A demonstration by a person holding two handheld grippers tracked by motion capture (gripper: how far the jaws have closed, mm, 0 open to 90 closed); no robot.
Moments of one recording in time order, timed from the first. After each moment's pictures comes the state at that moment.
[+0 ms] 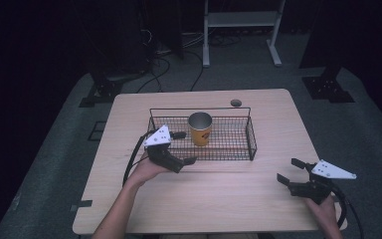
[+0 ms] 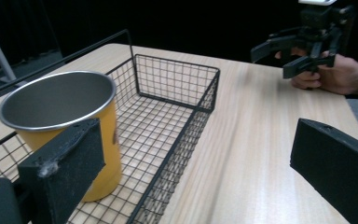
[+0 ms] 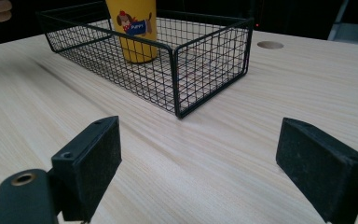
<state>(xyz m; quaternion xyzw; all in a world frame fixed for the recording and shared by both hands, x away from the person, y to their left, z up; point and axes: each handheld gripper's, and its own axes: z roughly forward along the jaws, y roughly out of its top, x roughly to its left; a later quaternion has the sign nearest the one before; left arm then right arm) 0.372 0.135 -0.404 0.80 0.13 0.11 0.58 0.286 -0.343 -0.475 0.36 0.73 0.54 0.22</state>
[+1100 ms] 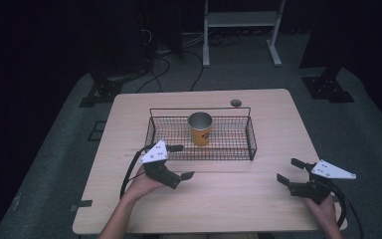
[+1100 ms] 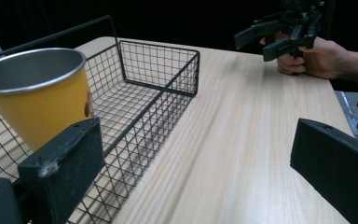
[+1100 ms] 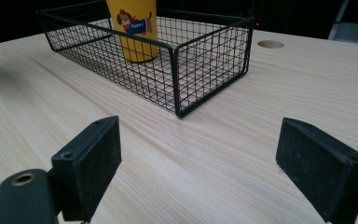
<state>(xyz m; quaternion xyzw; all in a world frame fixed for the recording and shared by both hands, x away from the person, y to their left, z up) 0.336 0.144 -0.423 0.80 0.13 0.11 0.57 0.285 -0.343 -0.476 0.36 0.73 0.54 0.22</state>
